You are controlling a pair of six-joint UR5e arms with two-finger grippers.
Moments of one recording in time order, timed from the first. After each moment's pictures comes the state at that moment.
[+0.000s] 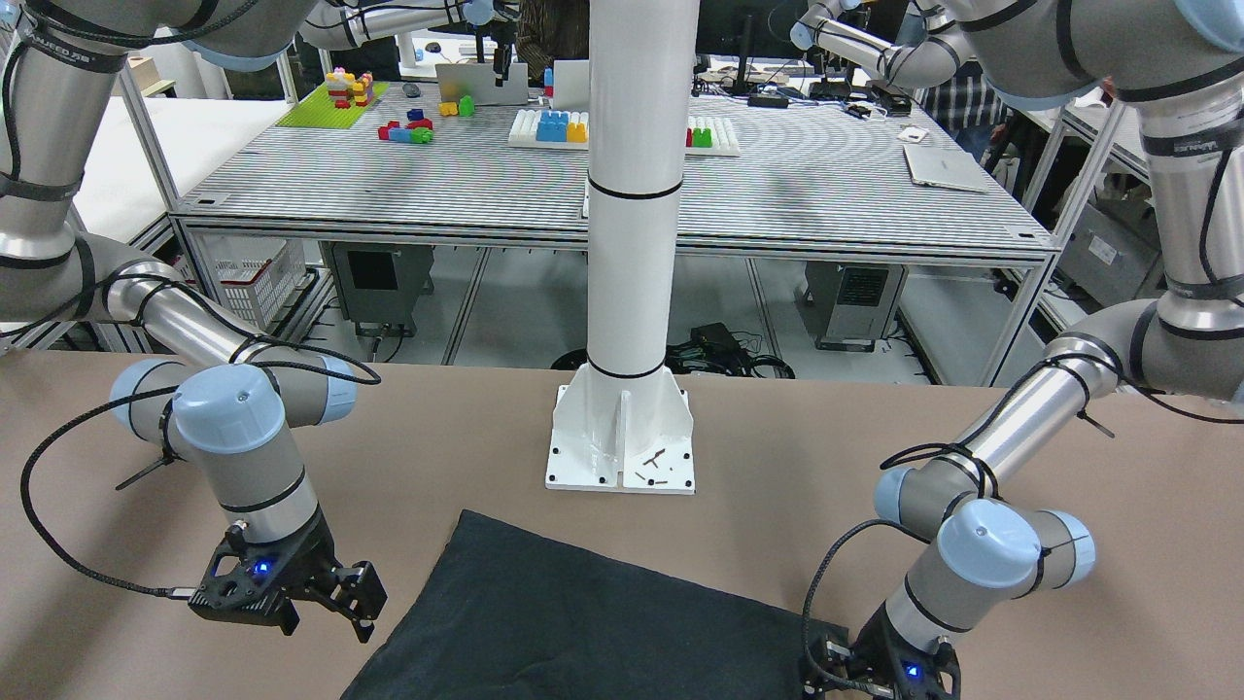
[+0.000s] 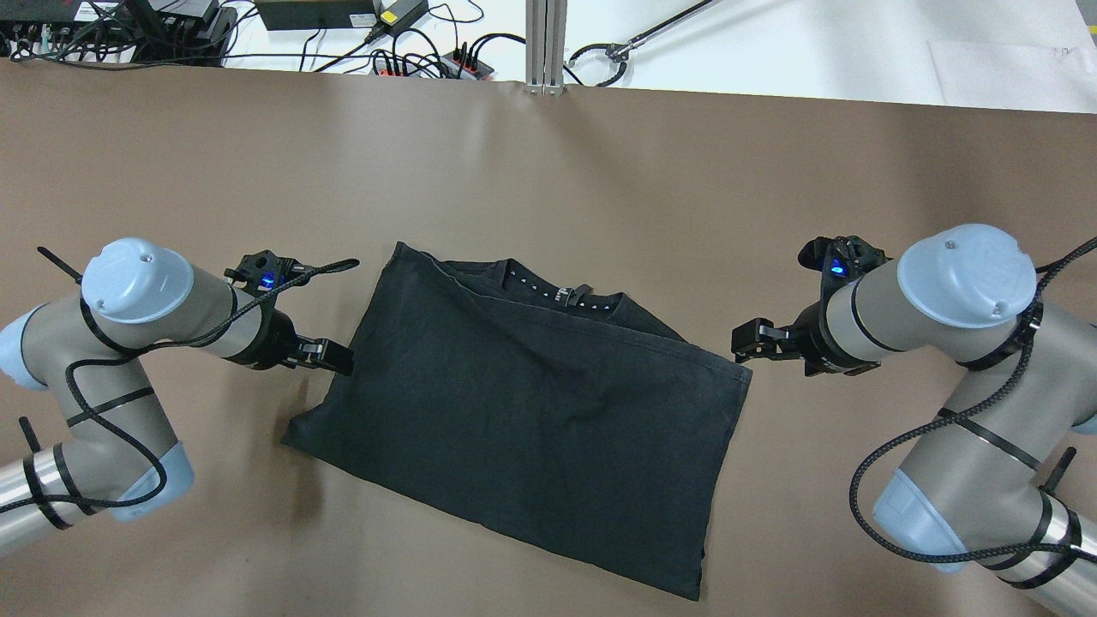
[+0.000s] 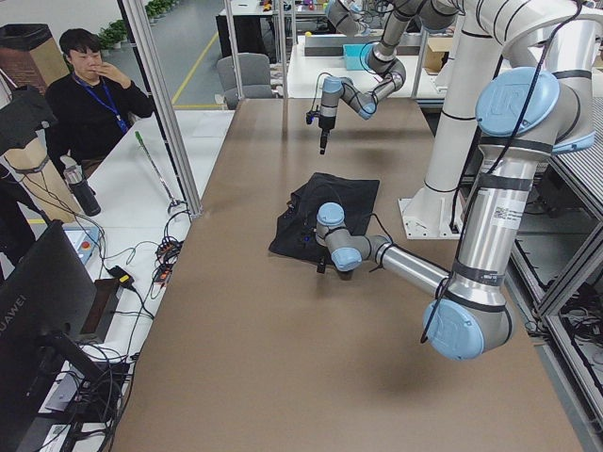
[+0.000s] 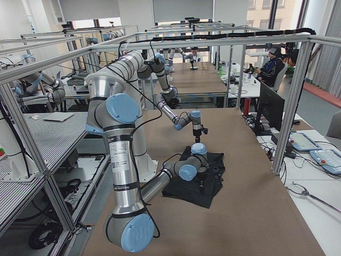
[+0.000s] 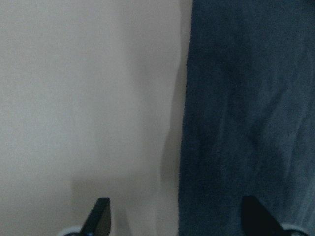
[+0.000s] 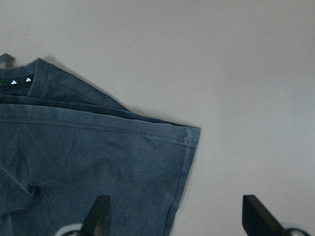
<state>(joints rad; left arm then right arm) -0.70 -1.86 -1.65 -2.17 -2.06 -1.04 0.78 -1.33 1.98 -1.41 2.01 1.19</state>
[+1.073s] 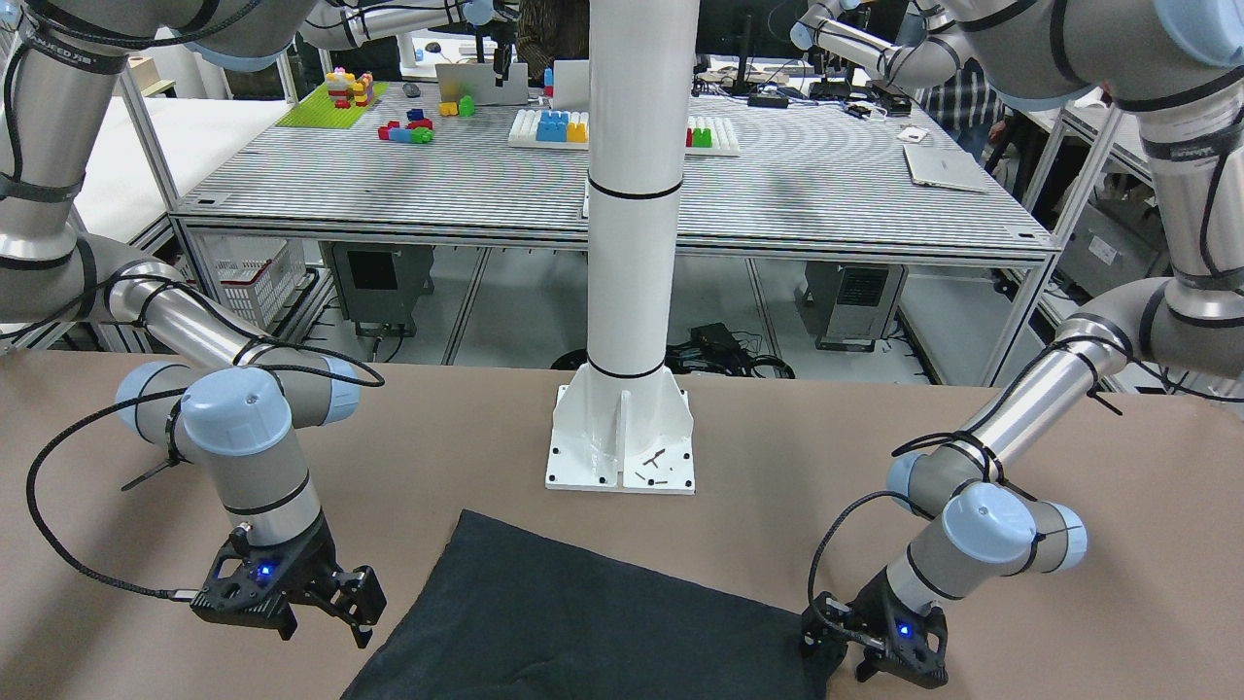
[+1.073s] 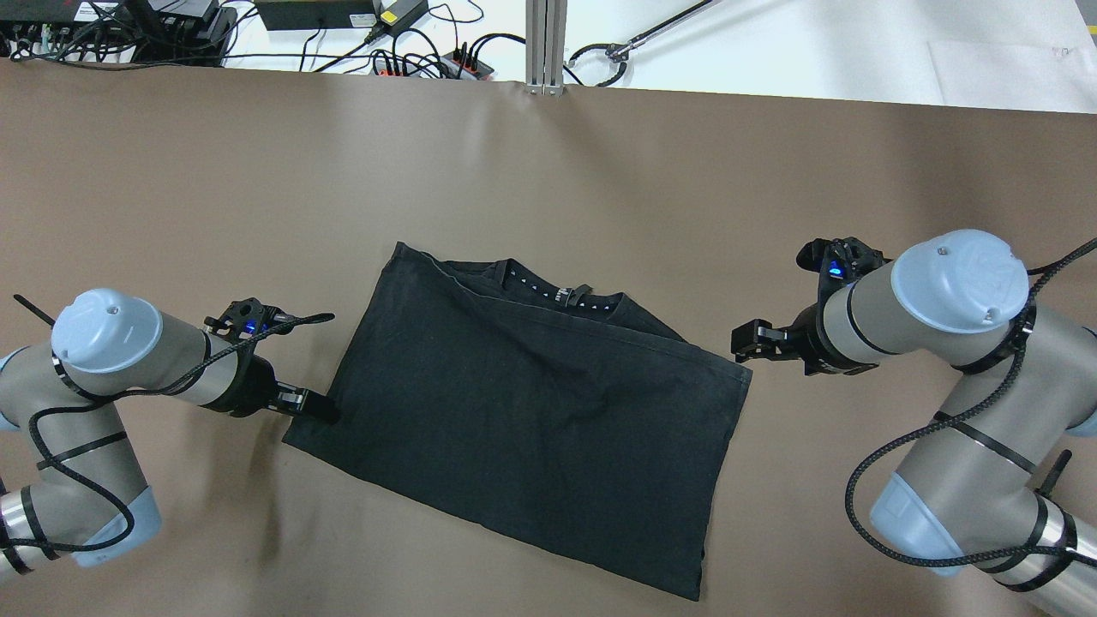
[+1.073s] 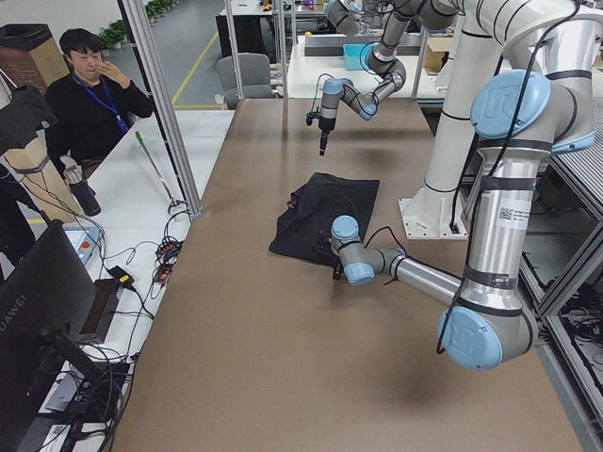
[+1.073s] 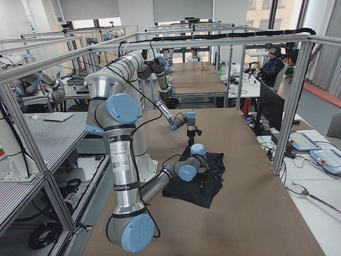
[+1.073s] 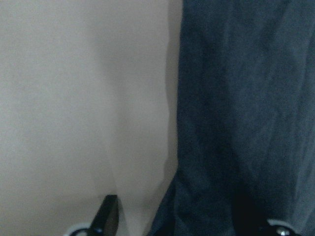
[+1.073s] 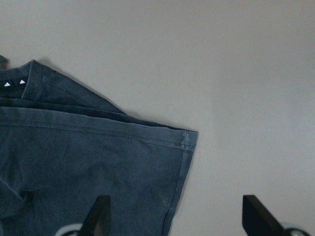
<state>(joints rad) -0.64 -1.77 -1.67 -2.31 -2.09 -1.05 0.77 -1.33 1.98 -1.41 1.98 1.19</state>
